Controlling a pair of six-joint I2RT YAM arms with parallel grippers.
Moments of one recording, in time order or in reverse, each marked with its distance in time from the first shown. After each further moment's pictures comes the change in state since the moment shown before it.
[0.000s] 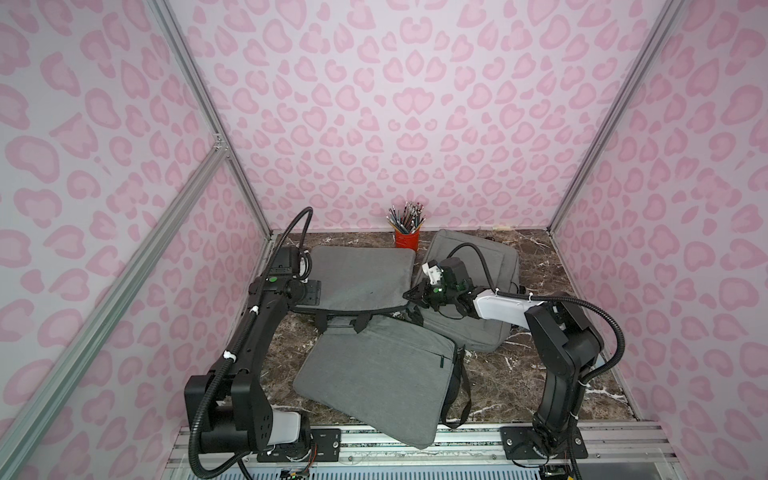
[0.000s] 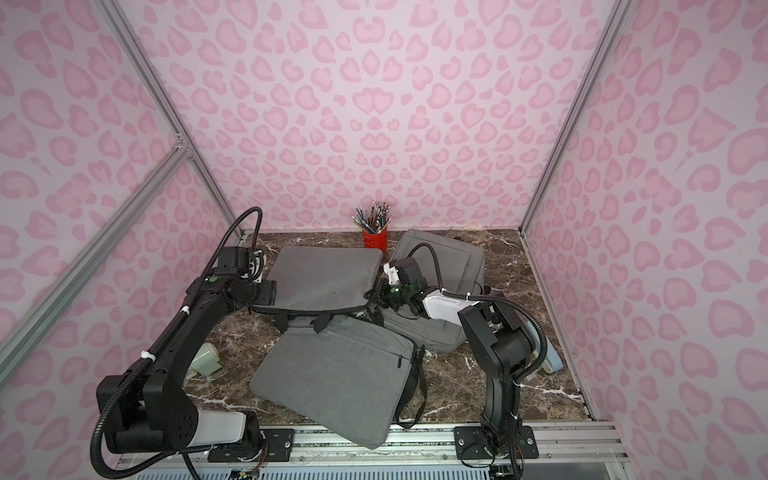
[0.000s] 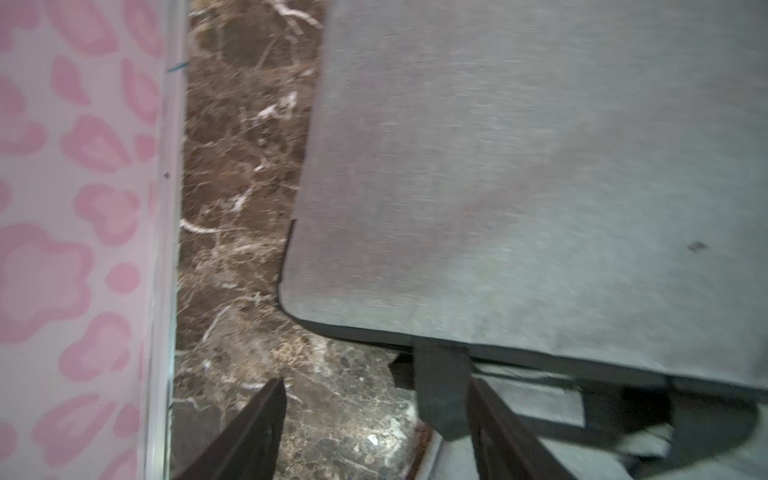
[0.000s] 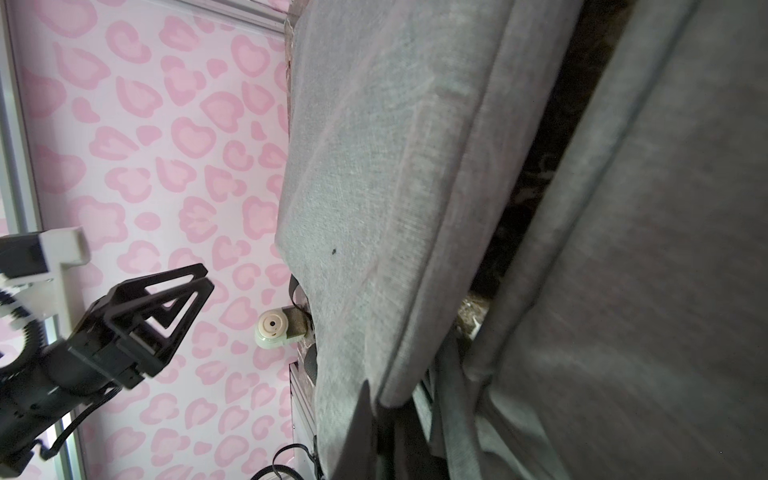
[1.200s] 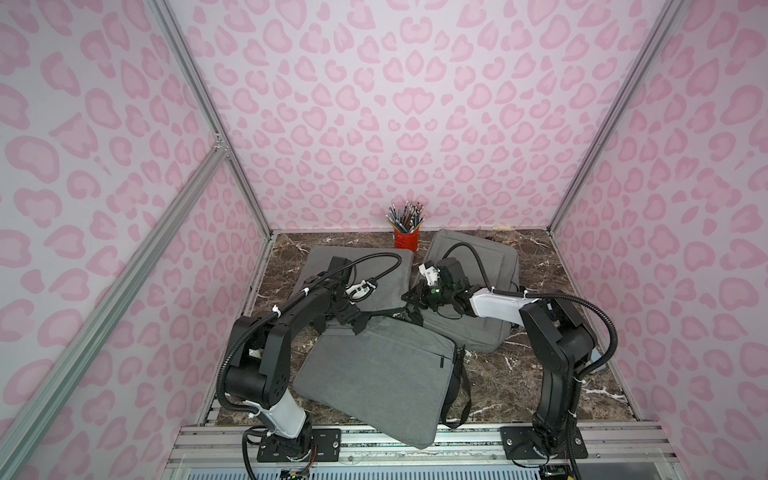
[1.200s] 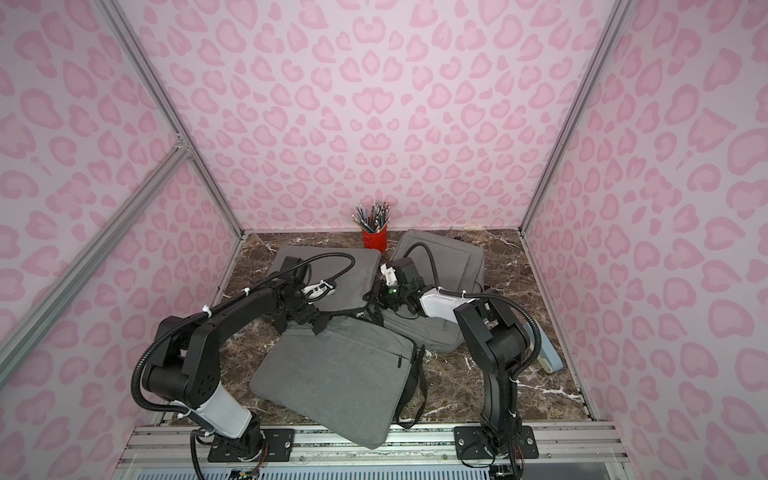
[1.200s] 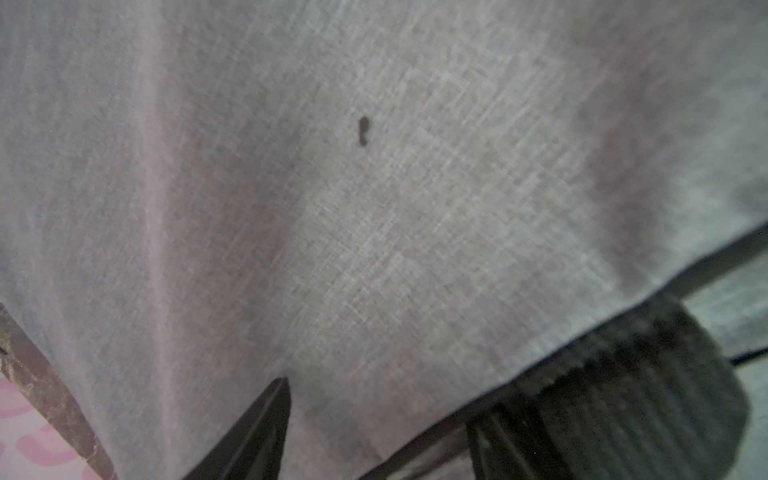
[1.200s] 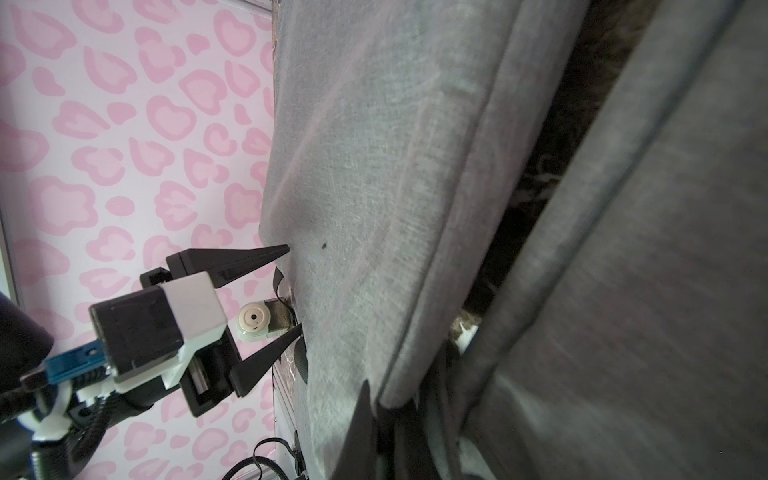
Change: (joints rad) left arm -0.262 0.324 0.001 0.125 -0.022 0.632; right arm 0.006 0.039 0.025 -0.026 -0.008 -0.053
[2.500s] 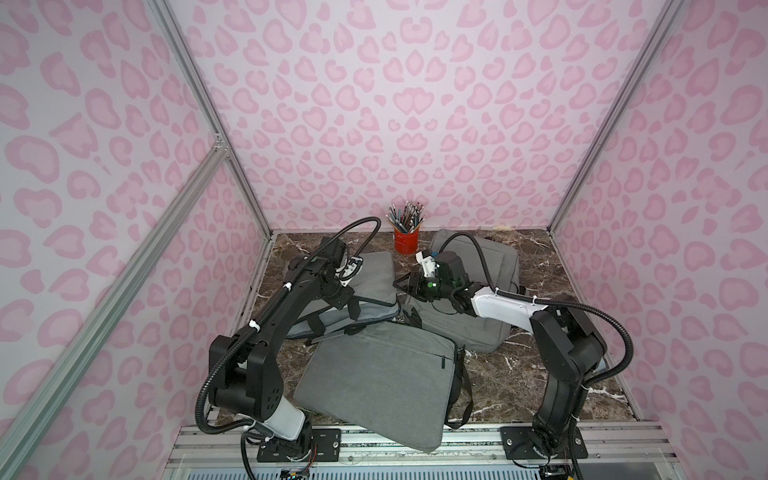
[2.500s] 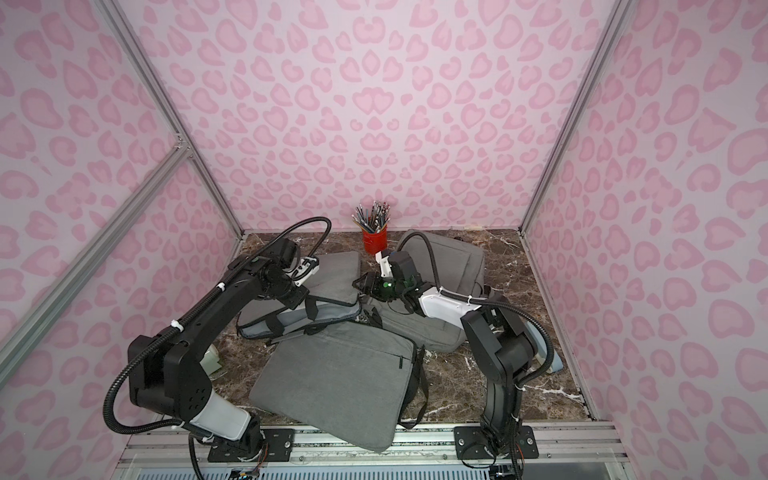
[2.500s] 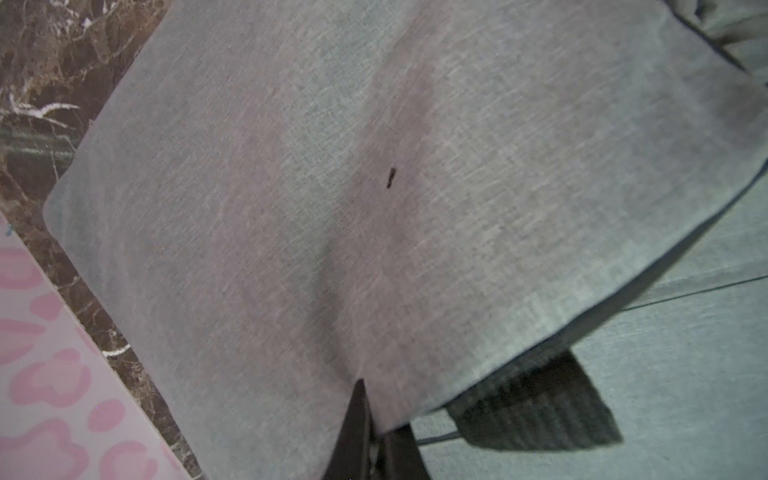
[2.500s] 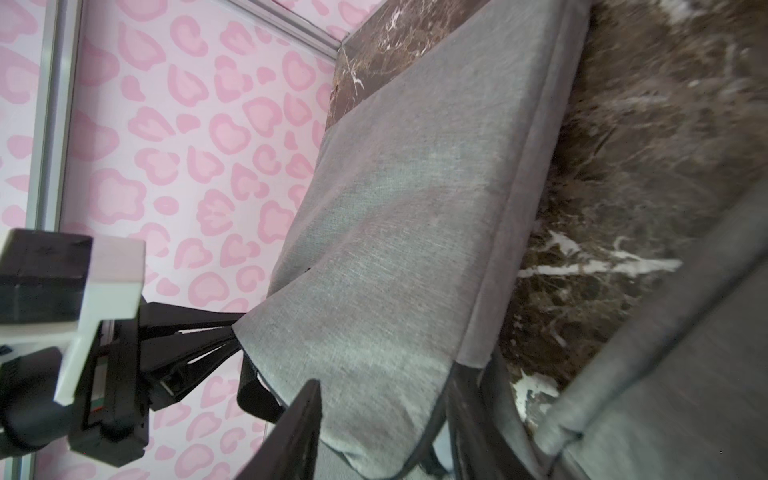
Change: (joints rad) left arm 0.023 -0.085 0.275 -0.416 0.014 -0.434; right arm 0.028 -0.104 0.003 0.040 0.115 -0.047
